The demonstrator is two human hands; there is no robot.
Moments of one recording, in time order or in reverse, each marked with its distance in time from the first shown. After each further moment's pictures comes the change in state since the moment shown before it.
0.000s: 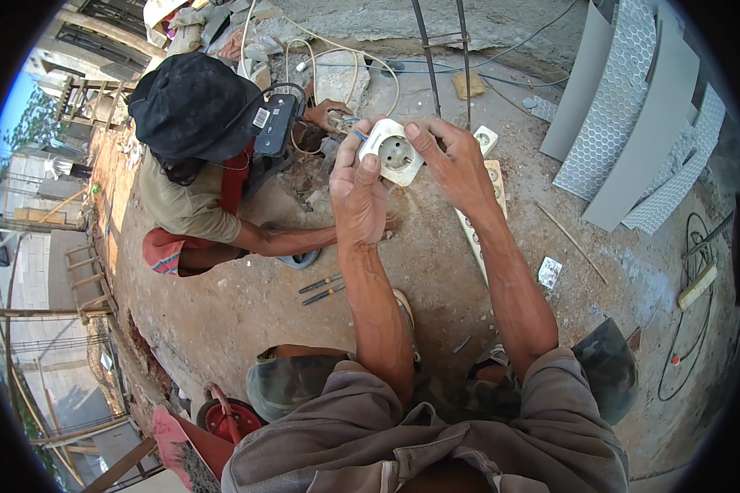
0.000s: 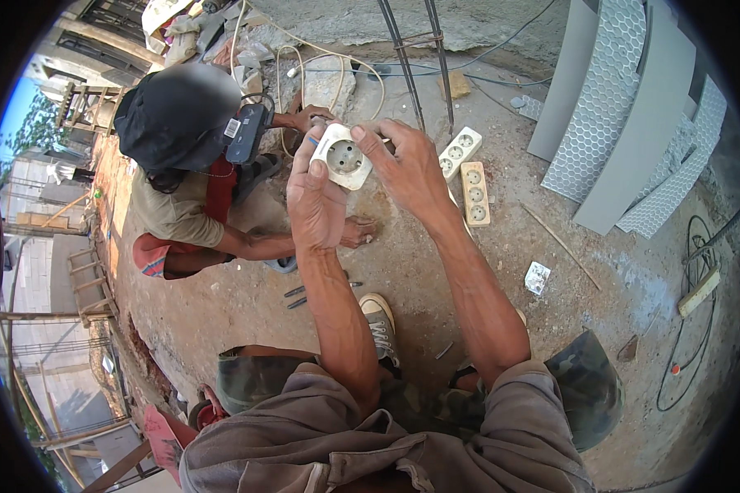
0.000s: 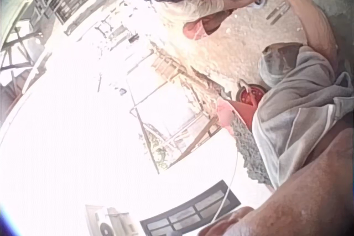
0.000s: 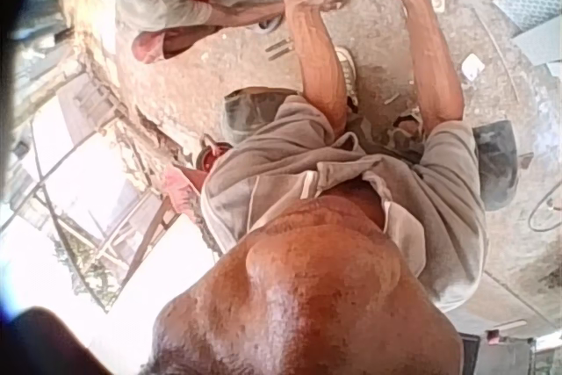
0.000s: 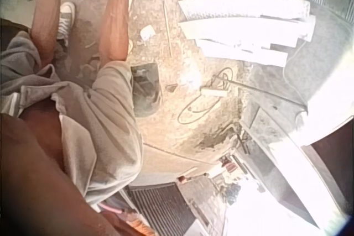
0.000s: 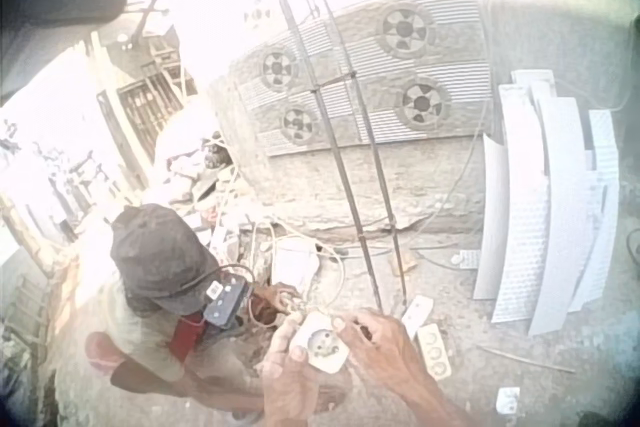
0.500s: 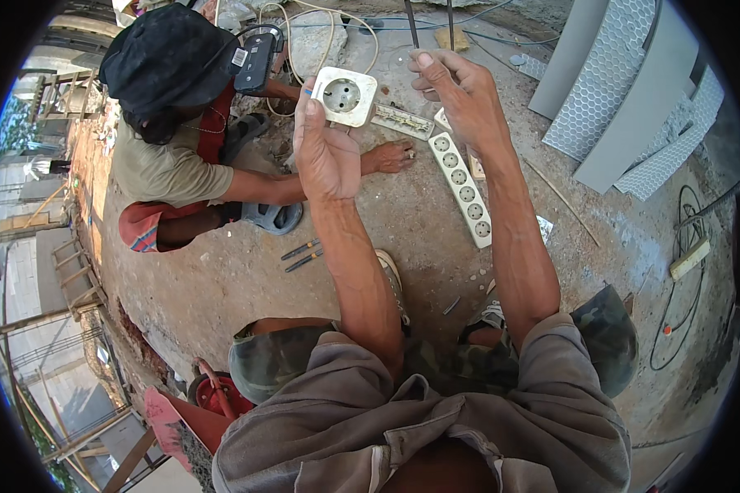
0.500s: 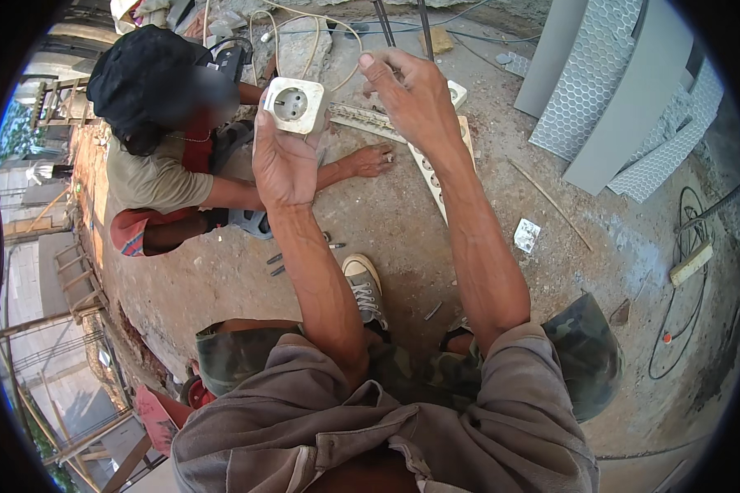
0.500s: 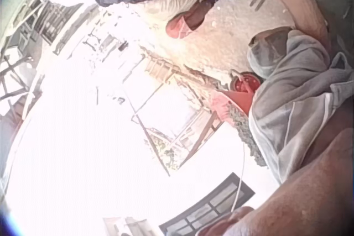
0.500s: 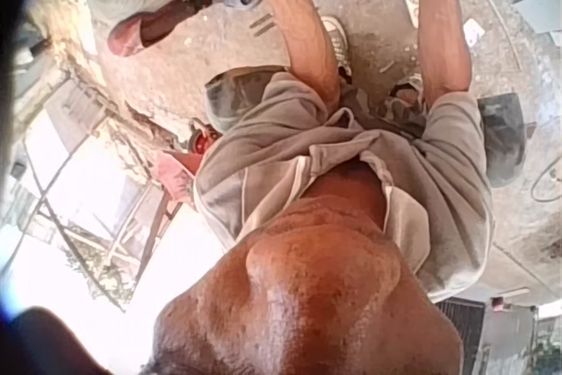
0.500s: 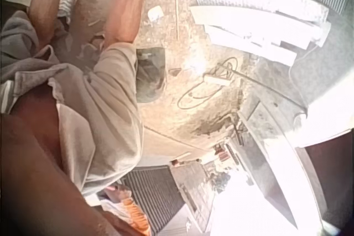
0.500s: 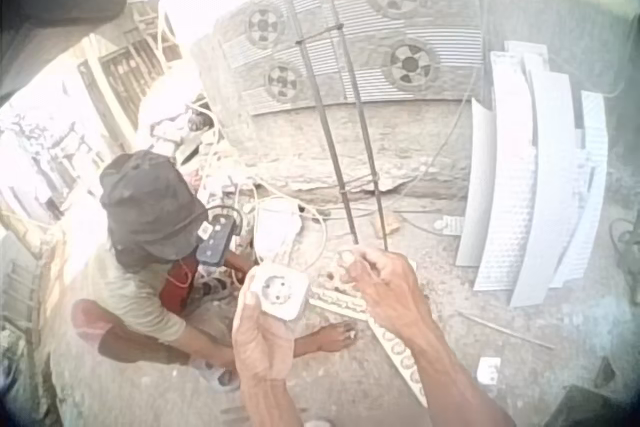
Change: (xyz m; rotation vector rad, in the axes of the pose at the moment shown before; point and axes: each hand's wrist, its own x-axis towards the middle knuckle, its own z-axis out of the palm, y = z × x) left_hand 0.005 -0.004 -0.018 0.008 0.083 0.052; right_hand 0.009 0.019 -0.017 0.140 0.141 0.008
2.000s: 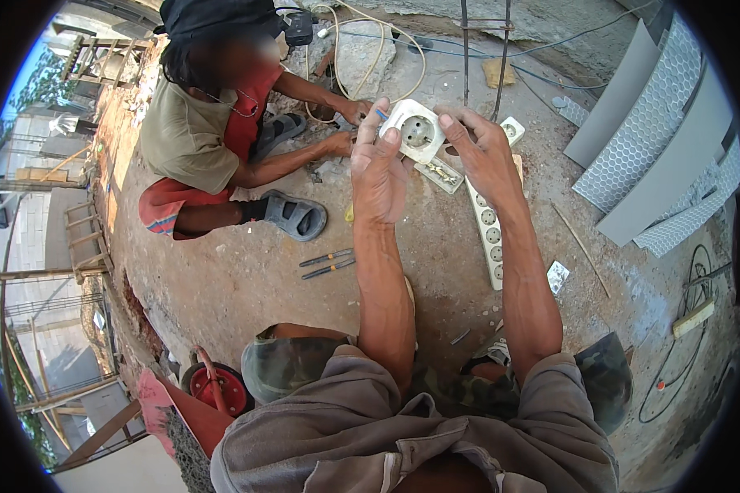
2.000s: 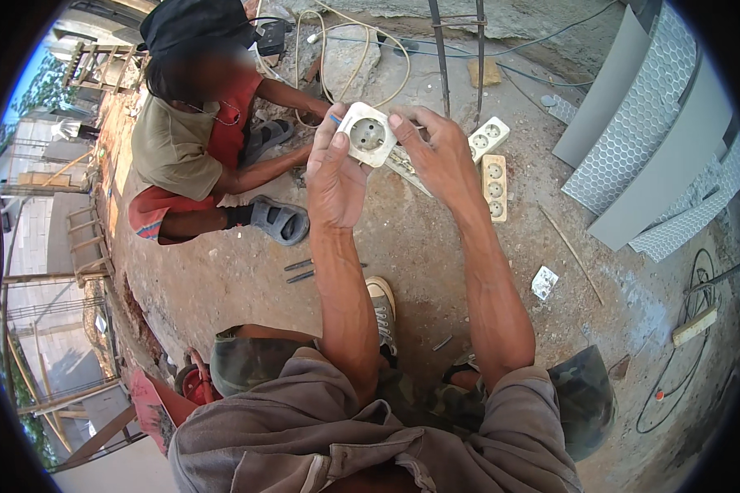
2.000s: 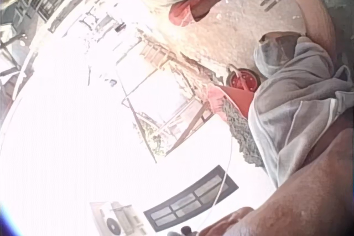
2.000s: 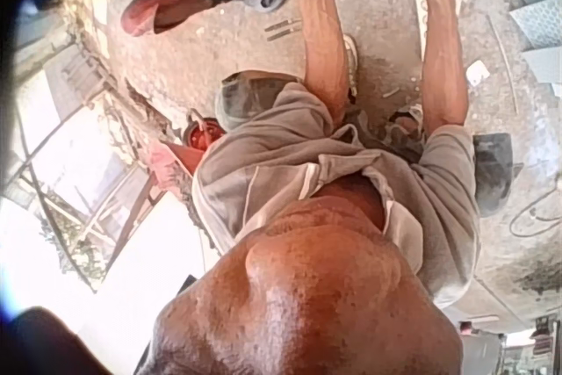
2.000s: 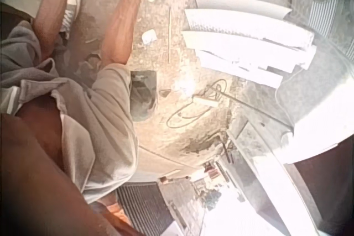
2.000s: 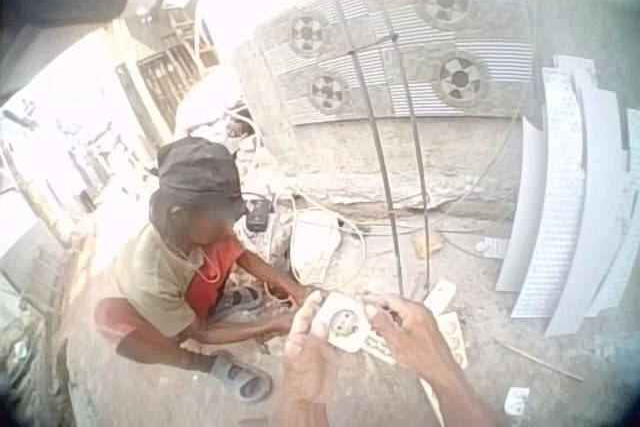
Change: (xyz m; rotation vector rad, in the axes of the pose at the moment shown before) left_hand 0.003 -0.008 -0.001 -0.017 0.025 -0.088; right_hand -0.002 0.013 0.028 0.007 -0.181 0.042
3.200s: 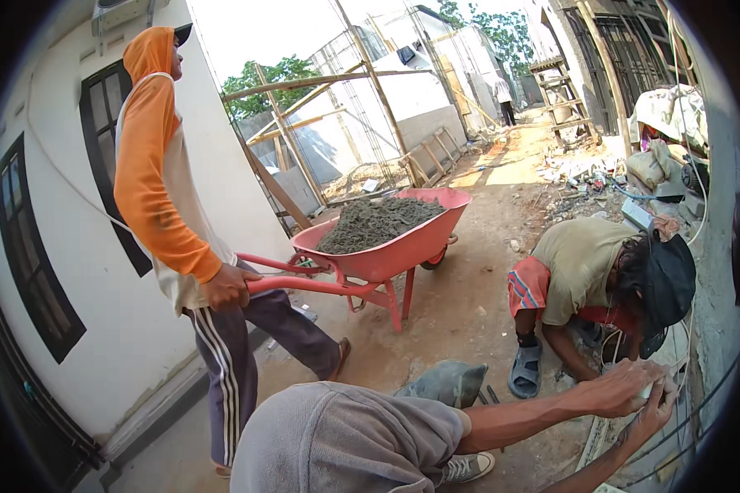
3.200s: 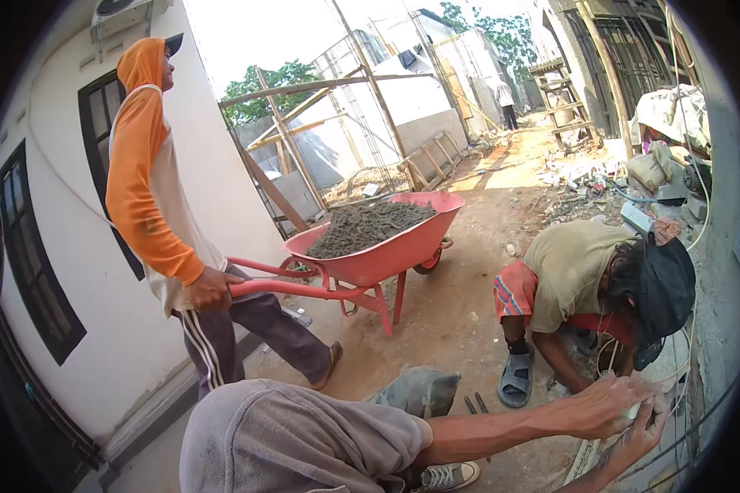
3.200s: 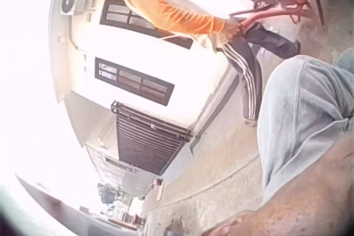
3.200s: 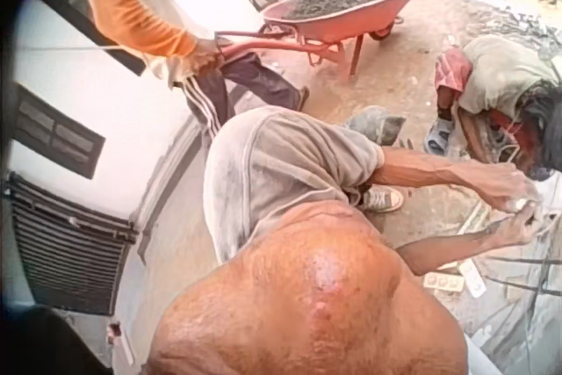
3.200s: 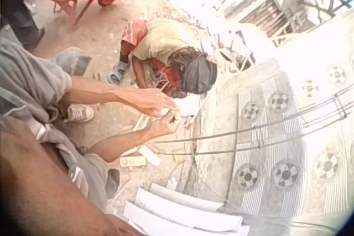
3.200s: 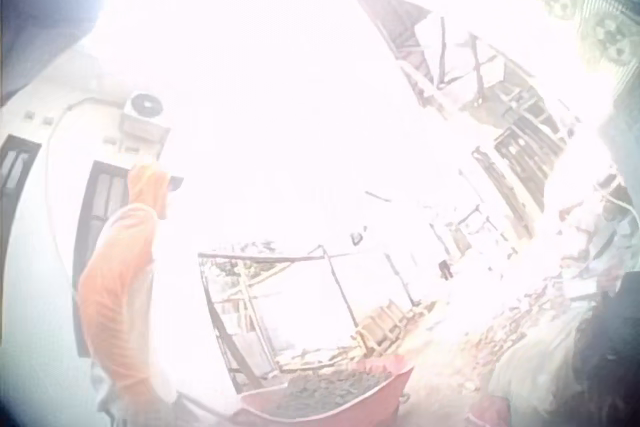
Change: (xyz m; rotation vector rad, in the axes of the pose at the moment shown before) left_hand 0.032 0.086 0.070 1.671 -0.086 0.433; right_hand 0.101 -0.017 0.042 0.520 -0.146 -0.265
